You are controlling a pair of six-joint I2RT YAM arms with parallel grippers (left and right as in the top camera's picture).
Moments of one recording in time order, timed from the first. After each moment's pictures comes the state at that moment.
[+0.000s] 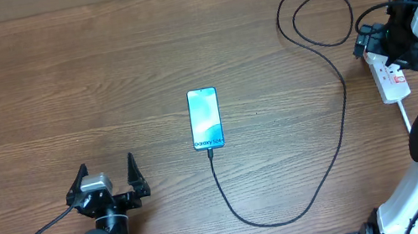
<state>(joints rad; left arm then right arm) -0.04 0.02 0.01 -0.07 -0.06 -0.12 -0.28 1.98 1.66 -1.12 0.05 0.22</state>
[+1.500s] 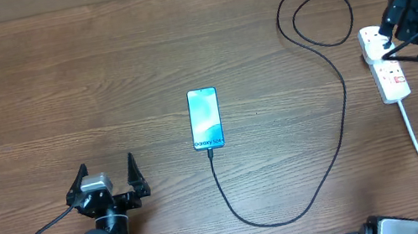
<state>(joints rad) -0.04 0.02 0.01 -0.07 -0.06 -0.12 -0.23 1.42 1.65 -1.12 0.05 0.22</state>
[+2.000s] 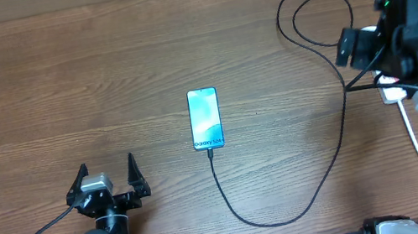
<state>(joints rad) -0.04 0.02 0.01 -0.07 -0.06 -0.12 -0.07 1.37 1.28 -0.87 0.06 0.22</state>
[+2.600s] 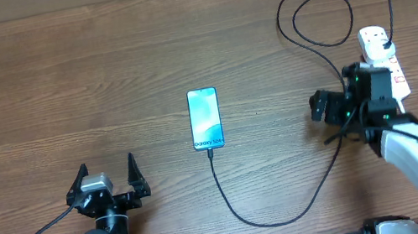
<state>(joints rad) -0.04 0.02 0.01 -0.07 -0.06 -0.12 -0.07 1.37 0.57 -0.15 -0.11 0.22</state>
